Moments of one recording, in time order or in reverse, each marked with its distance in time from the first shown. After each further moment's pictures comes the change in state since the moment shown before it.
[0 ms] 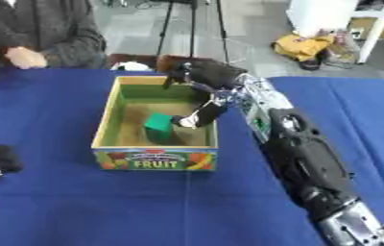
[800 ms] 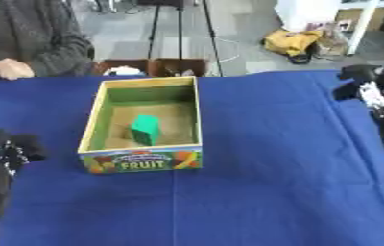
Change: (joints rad) left arm 0.021 0.001 0.042 0.000 -0.007 -0.004 0.046; right arm 0.649 -0.166 -0.241 -0.561 -1.045 0.425 -0.198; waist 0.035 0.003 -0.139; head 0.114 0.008
